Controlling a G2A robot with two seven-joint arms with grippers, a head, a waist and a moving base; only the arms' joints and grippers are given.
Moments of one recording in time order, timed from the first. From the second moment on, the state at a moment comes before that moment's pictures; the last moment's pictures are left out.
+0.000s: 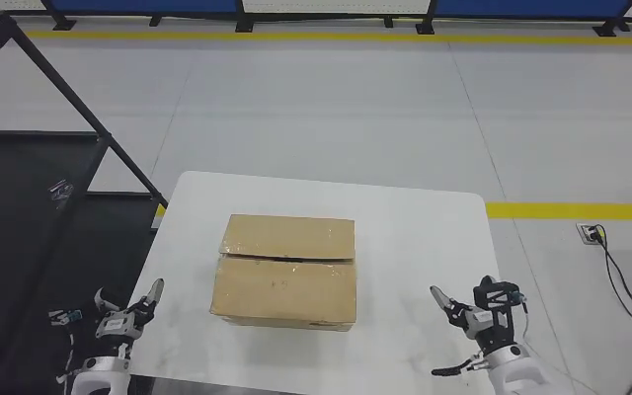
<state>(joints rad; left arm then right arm) 1.66 -1.16 -1.78 -1.77 0.92 -0.05 0.10 -1.63 -1.16 1.56 -1.96 -1.15 -0.02 0.17</state>
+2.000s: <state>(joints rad) 1.54 -1.18 -1.72 -1.77 0.71 -0.23 0.01 -0.98 -1.20 1.22 -1.41 0.03 -0.53 0.83</state>
